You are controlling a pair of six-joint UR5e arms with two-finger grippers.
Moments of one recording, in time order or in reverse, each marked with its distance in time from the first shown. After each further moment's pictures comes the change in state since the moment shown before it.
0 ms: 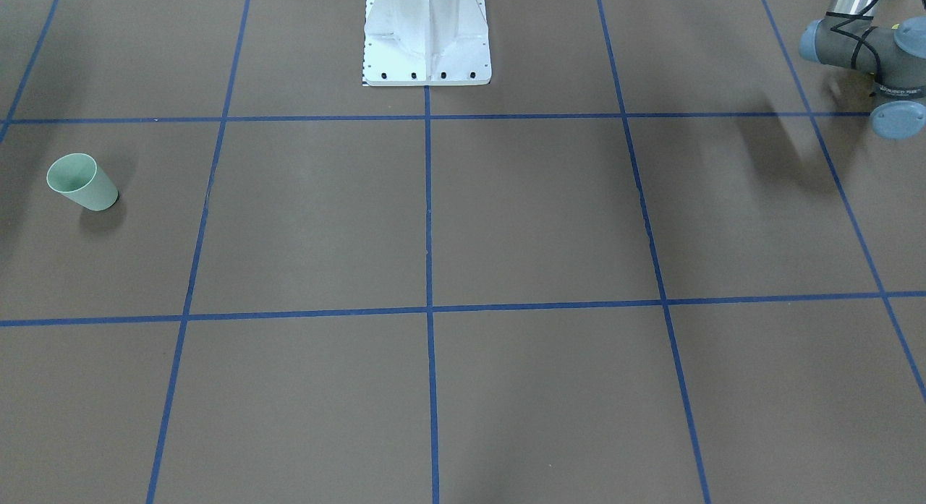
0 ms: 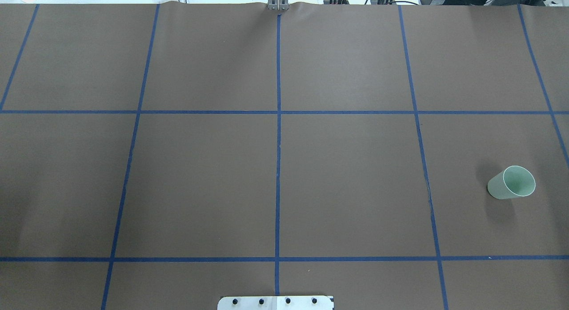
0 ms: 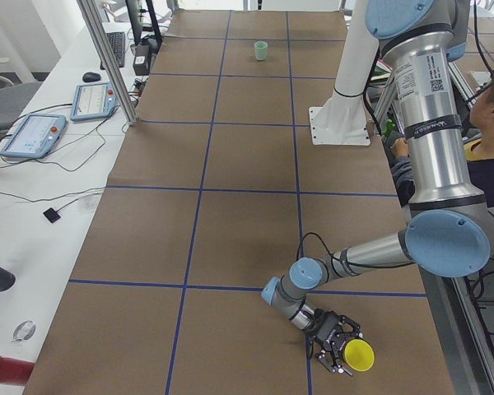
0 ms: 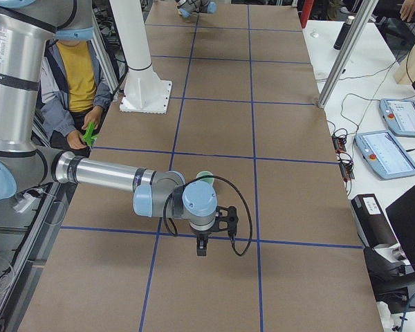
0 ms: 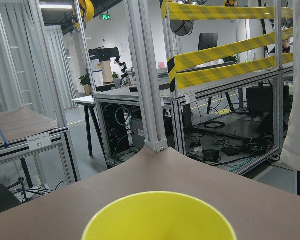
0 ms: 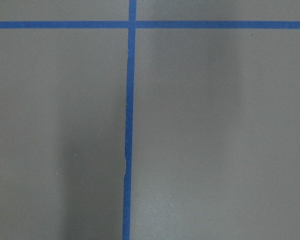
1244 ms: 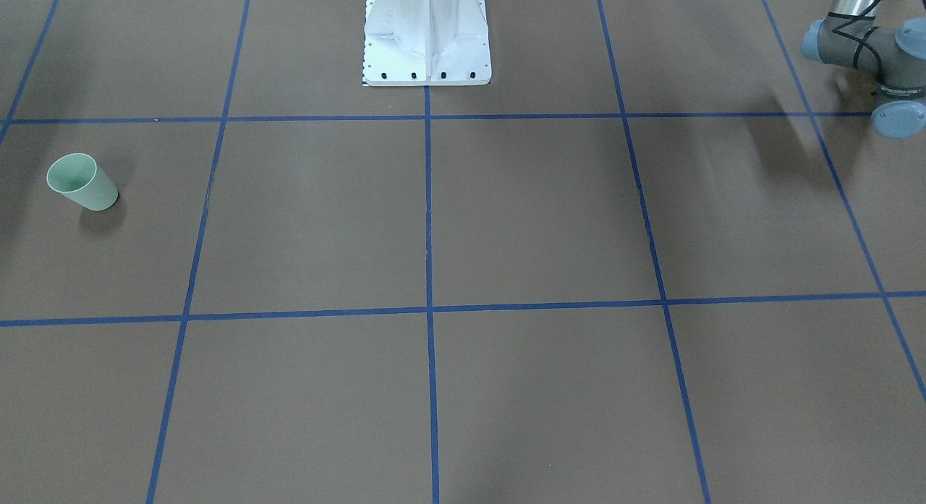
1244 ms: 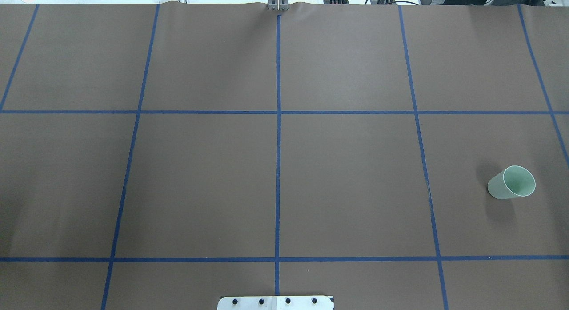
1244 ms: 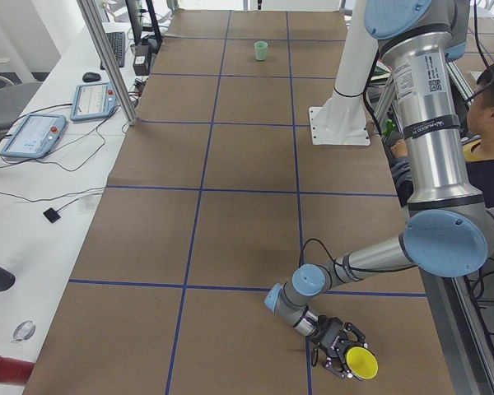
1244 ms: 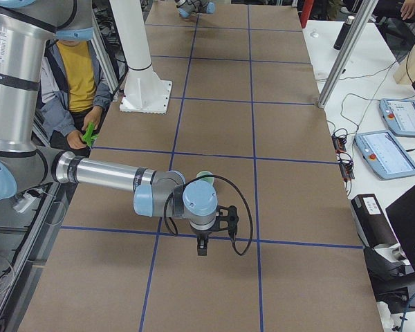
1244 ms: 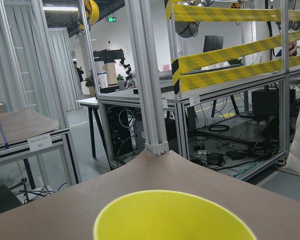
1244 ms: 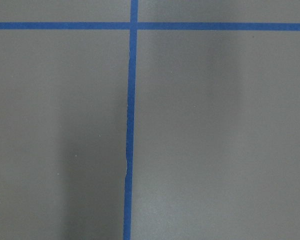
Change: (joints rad) left arm 0.016 0.000 0.025 -0.004 -0.016 0.021; right arm 0.000 0.002 0.000 0.000 0.000 0.000
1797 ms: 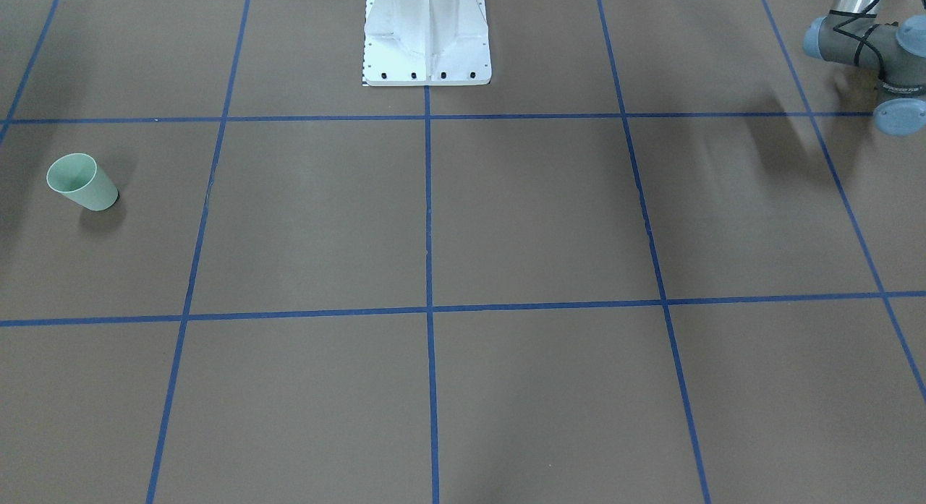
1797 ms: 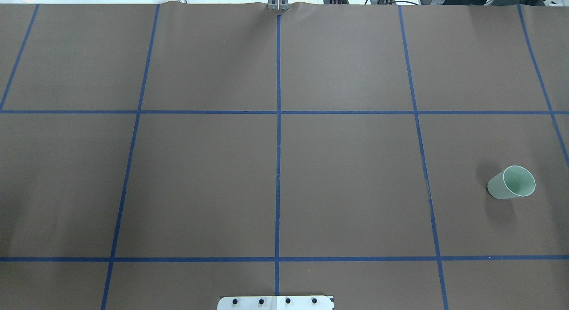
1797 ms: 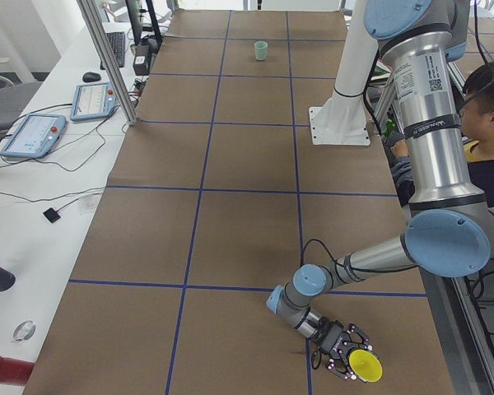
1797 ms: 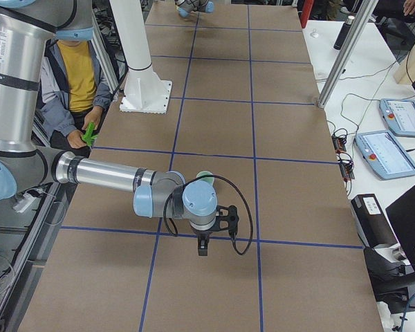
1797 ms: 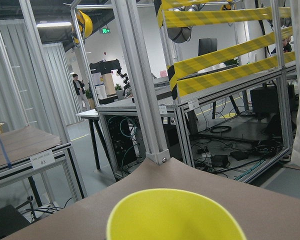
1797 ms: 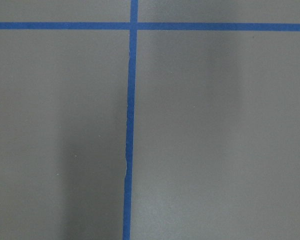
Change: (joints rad) left arm 0.001 0.034 -0.026 0.037 0.038 0.130; right arm 0.000 -0.001 -0.004 0.026 0.000 -0.001
